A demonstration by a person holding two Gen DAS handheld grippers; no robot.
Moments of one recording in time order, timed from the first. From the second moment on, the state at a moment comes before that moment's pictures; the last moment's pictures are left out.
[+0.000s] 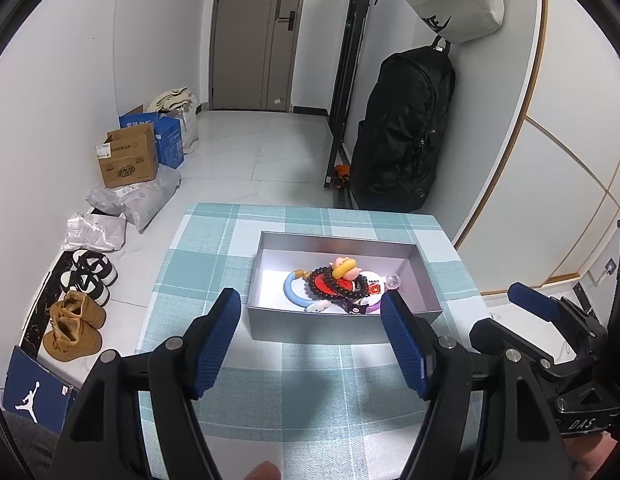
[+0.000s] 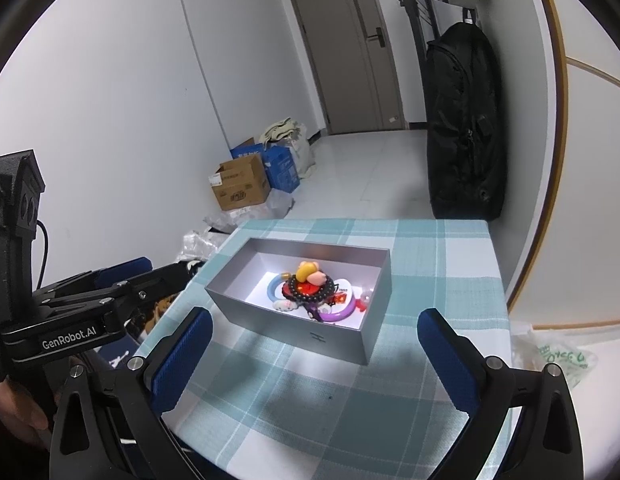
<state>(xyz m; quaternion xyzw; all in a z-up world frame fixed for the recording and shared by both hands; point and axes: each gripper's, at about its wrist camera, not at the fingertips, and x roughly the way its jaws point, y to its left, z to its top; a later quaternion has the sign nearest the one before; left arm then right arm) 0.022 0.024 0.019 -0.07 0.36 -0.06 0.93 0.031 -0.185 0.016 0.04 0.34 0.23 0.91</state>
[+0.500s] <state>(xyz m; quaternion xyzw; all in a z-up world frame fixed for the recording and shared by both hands) 0.021 0.023 0.019 -0.07 0.36 -0.06 0.93 0.031 -0.184 0.014 0.04 0.34 0.23 0.91</state>
